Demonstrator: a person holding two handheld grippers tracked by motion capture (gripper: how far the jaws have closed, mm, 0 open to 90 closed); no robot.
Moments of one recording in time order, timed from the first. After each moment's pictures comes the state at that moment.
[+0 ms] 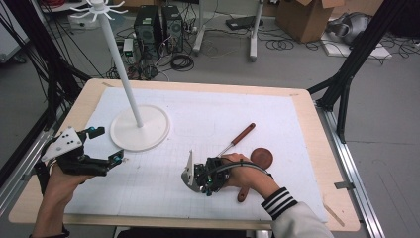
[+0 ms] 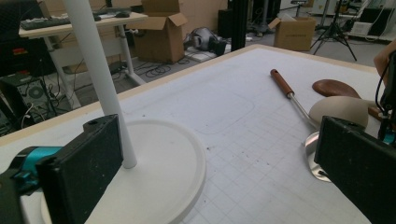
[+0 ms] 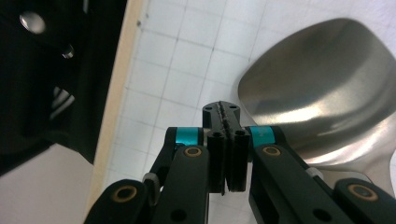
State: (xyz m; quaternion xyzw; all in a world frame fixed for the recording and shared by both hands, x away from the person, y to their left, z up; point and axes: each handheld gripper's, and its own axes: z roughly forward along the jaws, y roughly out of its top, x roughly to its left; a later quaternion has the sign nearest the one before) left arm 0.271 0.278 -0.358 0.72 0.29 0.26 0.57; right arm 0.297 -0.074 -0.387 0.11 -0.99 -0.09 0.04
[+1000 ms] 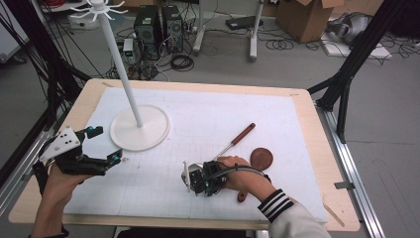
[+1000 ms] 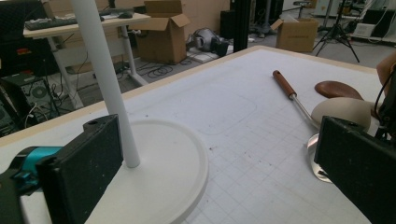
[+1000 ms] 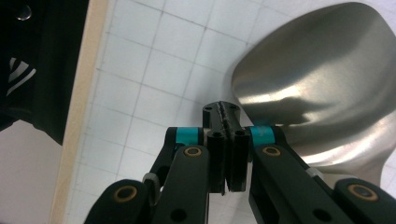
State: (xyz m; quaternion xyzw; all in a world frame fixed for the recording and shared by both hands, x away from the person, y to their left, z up) left arm 0.271 0.280 -0.358 0.72 0.30 0.26 0.57; right arm 0.290 -0.065 -0.397 0.15 -0.99 -0.04 -0.01
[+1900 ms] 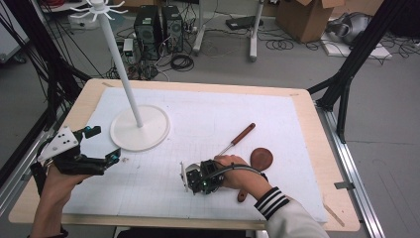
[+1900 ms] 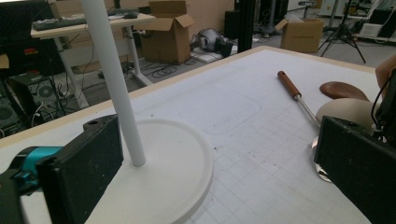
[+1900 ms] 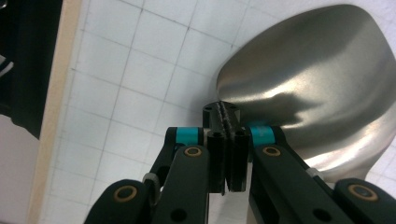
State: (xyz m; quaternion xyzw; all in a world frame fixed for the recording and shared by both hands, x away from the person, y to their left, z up) left arm 0.270 0.283 -0.356 0.72 0.30 0.27 0.57; right arm 0.293 -0.058 -0.402 0.16 -0.99 -0.03 -0.03
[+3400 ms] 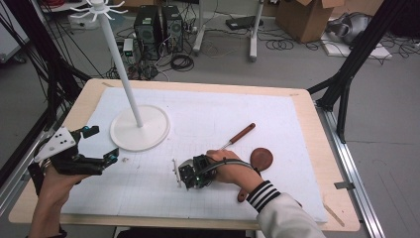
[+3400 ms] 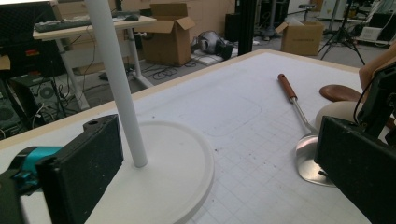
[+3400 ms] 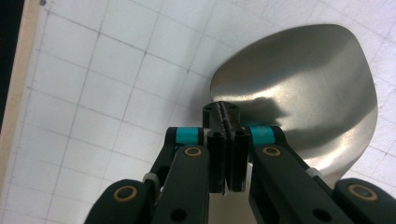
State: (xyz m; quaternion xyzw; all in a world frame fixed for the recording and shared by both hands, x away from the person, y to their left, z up) left arm 0.268 0.286 -0.354 0.71 0.30 0.27 0.57; right arm 0.304 -0.039 -0.398 0.18 -0.98 -0.03 -0.05
